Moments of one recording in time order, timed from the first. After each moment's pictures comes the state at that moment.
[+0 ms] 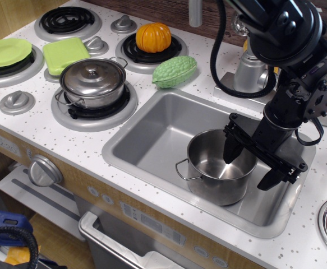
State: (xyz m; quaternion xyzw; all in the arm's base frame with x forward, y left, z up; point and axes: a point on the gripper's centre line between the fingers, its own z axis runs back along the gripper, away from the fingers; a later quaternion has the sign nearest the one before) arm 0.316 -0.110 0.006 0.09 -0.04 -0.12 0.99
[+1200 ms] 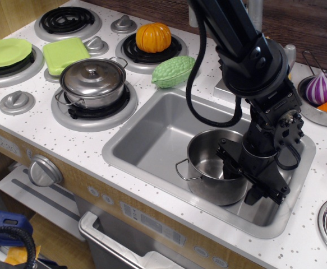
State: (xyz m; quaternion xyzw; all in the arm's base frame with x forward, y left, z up) arm 0.314 -0.106 -0.035 0.05 -0.10 -0.15 0.98
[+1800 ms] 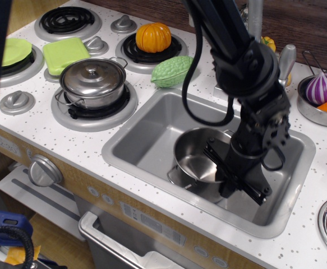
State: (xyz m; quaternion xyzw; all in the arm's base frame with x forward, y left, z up) arm 0.308 -0.085 -0.036 0.08 -0.04 -0.16 0.98
